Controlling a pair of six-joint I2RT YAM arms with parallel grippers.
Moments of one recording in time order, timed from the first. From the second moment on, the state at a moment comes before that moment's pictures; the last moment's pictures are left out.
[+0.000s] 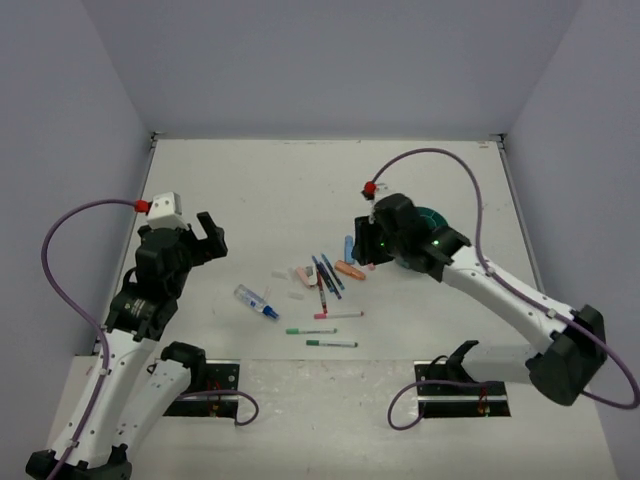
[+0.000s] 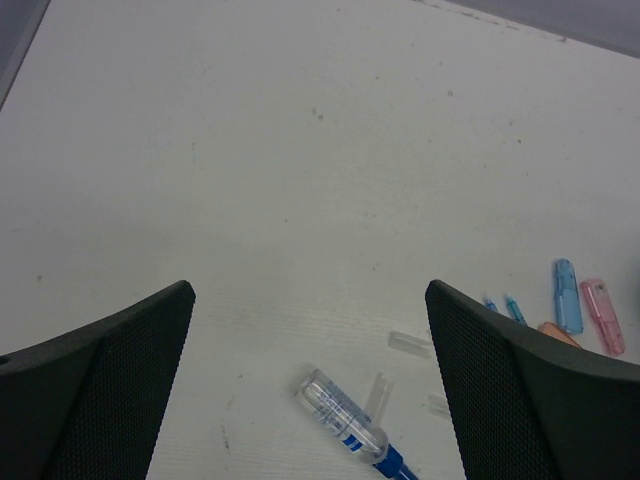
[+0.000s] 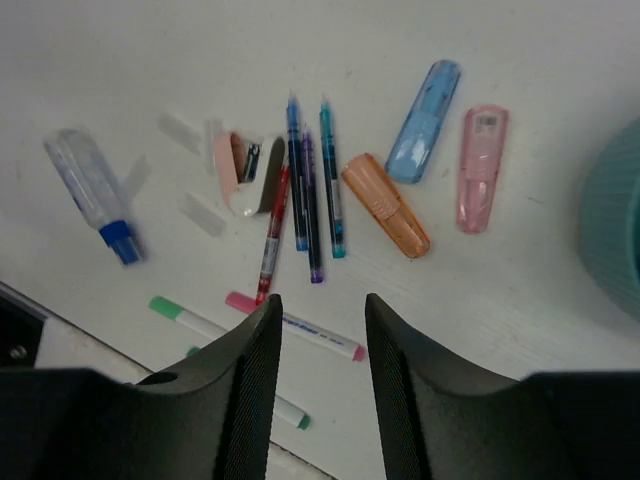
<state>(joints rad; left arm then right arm) -0.27 0.62 0.77 -0.54 -0.28 -0.36 0.69 1.21 1.05 -0.59 0.02 0.41</state>
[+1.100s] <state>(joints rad) -0.27 0.67 0.77 -0.54 -0.22 -0.36 0.84 1.92 1.33 -0.58 0.19 0.38</state>
